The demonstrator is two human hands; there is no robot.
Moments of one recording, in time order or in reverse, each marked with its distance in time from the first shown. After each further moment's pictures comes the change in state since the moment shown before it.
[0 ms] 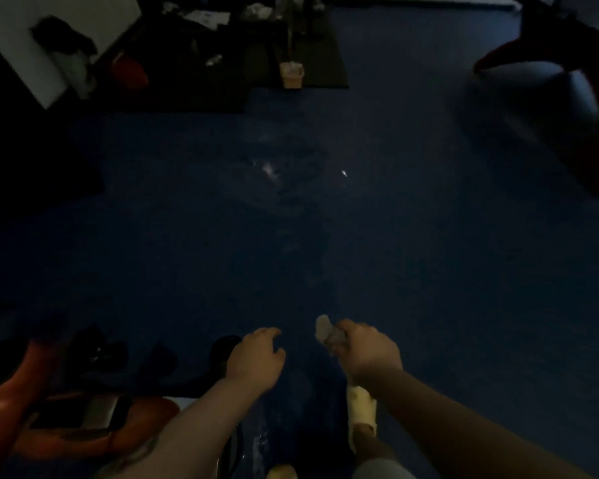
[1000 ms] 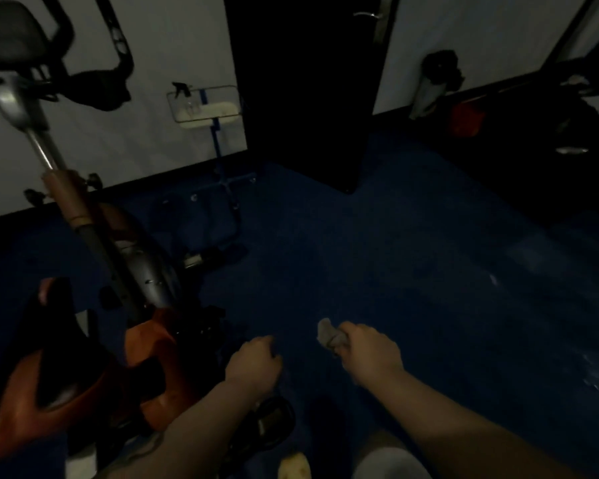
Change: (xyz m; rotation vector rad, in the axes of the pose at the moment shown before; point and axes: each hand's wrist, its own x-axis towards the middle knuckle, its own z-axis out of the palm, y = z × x) left_hand 0.168 -0.110 -0.190 -0.451 0.554 -0.863; right_hand 0.372 -0.316 -0.053 -0.441 -0.307 -1.027
